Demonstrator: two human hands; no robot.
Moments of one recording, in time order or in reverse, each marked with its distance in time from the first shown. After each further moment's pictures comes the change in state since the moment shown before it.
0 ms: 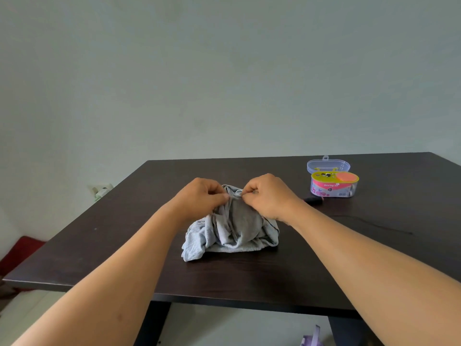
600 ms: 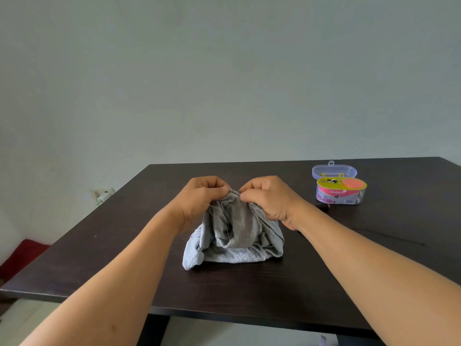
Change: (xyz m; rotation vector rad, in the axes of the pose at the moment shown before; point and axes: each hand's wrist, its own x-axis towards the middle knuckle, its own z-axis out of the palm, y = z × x) left_hand -0.001 0.018 -0.007 -0.580 0.000 -0.034; right_hand 0.003 -0.011 -0.010 0.472 -0.087 0.062
